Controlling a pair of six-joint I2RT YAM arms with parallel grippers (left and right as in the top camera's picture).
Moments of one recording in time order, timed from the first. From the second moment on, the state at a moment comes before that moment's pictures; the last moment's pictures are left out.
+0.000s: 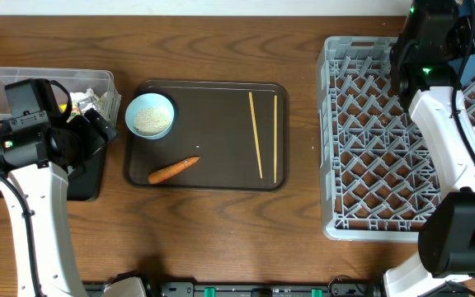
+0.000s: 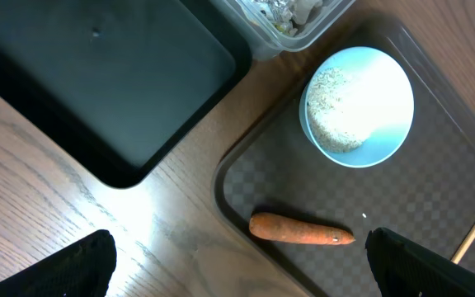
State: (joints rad) left arm 0.31 1.31 1.30 -1.14 0.02 -0.46; right arm 0.03 1.77 1.49 -0.05 1.10 -0.77
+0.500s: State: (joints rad) left arm 0.31 1.31 1.30 -1.14 0.02 -0.46; right arm -0.01 1.77 1.30 0.18 1.10 -0.82
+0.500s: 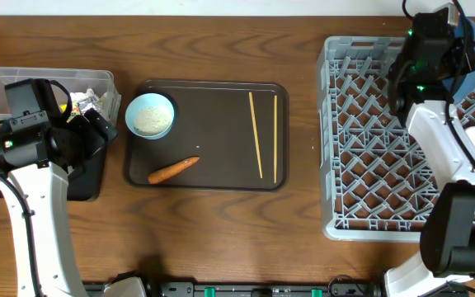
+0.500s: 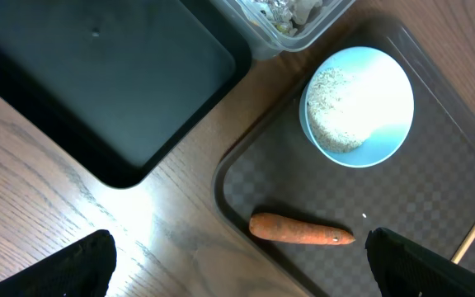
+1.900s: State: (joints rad) left arm 0.31 1.31 1.30 -1.14 0.02 -0.46; right arm 0.16 1.77 1.17 0.23 1.25 -0.79
